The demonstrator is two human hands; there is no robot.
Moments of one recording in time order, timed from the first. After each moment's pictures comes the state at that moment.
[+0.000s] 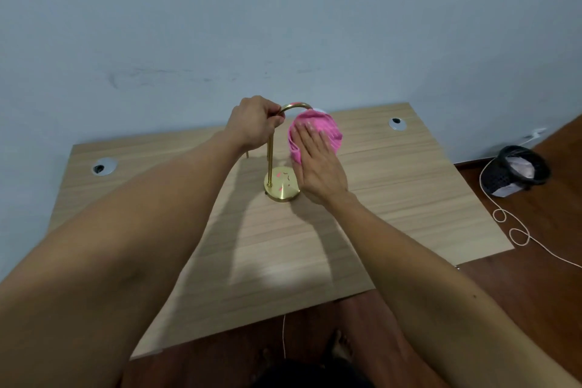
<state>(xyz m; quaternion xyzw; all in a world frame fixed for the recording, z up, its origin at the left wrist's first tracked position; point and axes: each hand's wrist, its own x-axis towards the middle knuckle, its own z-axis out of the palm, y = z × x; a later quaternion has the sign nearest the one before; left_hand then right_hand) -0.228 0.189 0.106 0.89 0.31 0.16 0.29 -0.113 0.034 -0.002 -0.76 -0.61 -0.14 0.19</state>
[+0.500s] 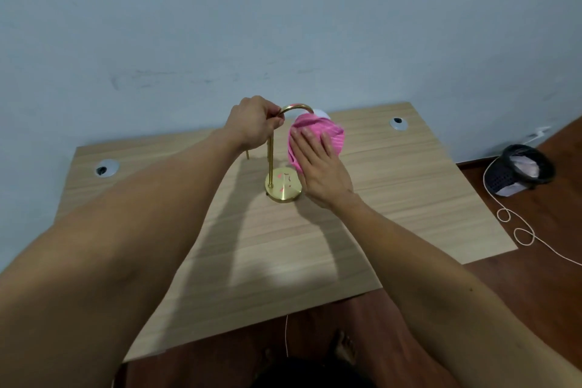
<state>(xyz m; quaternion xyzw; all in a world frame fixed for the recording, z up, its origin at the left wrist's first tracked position) -0.228 0.190 0.110 0.89 0.31 0.14 0.29 -0.099 0.023 -0.010 -0.72 -0.66 -0.20 0.09</state>
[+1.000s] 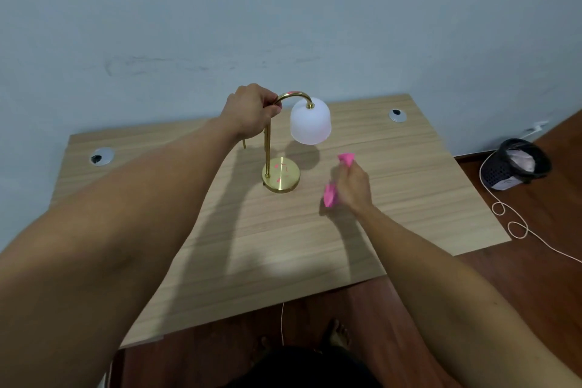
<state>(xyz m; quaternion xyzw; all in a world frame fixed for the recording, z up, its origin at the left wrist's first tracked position) -0.229 0.190 0.107 0.89 0.32 0.15 0.30 -0.079 -0.027 -0.036 -0.87 -0.25 0.15 0.41</state>
